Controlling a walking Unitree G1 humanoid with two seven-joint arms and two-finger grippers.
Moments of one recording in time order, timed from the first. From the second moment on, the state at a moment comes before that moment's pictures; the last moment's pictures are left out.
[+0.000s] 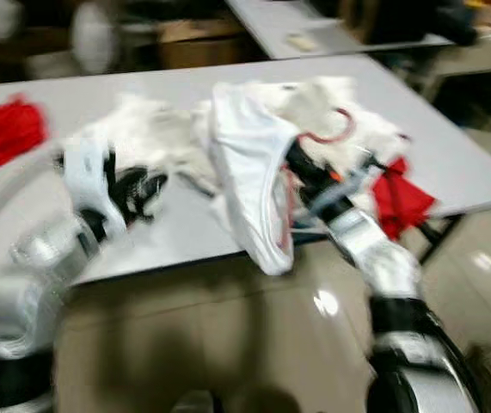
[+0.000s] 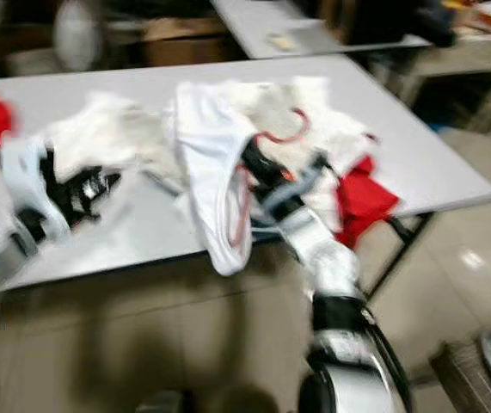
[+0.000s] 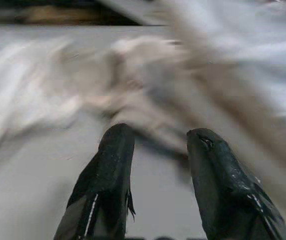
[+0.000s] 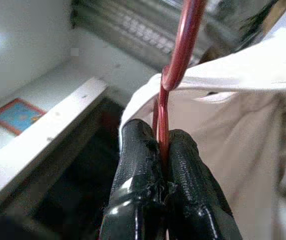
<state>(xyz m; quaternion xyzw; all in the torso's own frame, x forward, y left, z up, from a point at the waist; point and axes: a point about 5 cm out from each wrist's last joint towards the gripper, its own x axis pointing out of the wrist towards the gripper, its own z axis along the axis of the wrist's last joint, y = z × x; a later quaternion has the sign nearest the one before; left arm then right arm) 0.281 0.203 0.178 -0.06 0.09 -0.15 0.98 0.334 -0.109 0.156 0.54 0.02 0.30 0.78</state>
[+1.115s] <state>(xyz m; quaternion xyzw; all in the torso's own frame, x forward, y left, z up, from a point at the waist) 0.268 0.198 0.157 -0.08 0.04 -0.08 0.99 0.292 -0.098 0.207 0.52 -0.01 0.39 0.76</state>
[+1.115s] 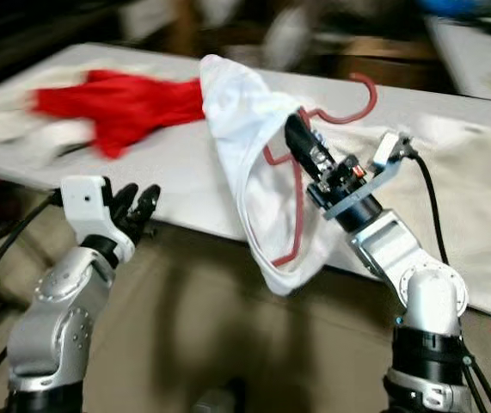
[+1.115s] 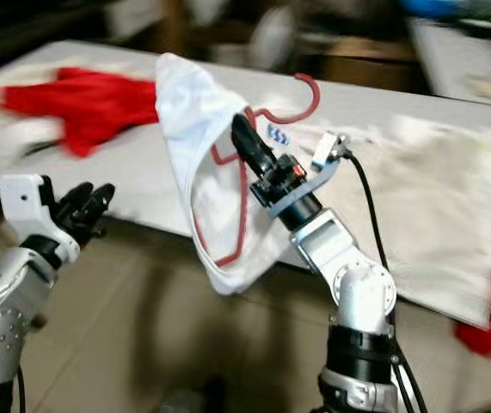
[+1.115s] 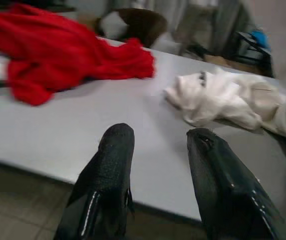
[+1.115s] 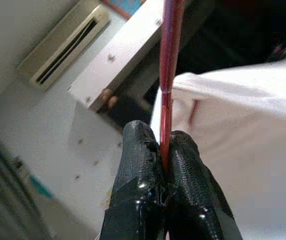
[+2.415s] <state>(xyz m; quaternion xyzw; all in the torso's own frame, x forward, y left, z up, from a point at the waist) 0.272 0.190 0.170 -0.07 -0.01 -0.11 0.99 0.299 -0.111 0.252 0.46 -0.10 0.38 0.80</state>
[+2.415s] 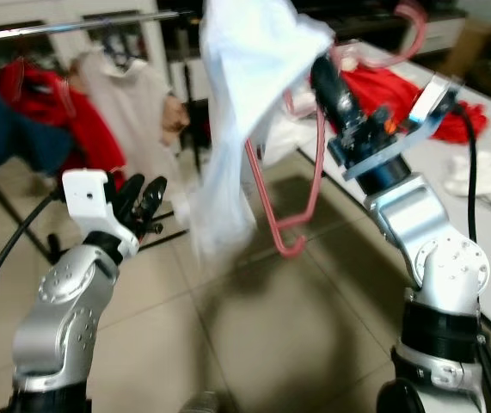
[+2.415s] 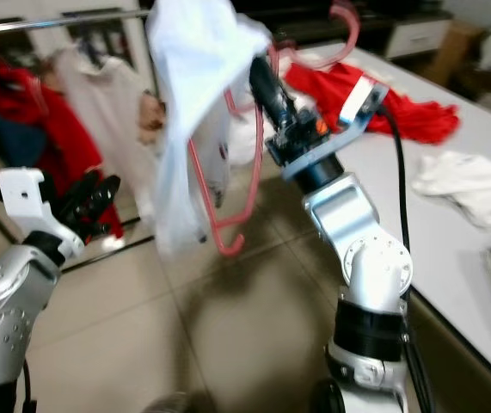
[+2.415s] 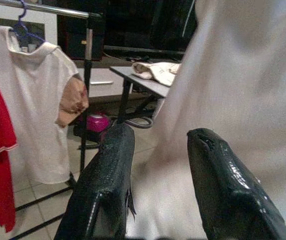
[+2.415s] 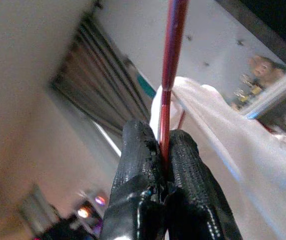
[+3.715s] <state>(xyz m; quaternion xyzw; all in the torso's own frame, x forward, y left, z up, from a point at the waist) 0.253 0.186 0.116 0.04 0.10 -0.12 0.99 0.286 -0.119 0.114 0.12 0.06 0.25 0.96</state>
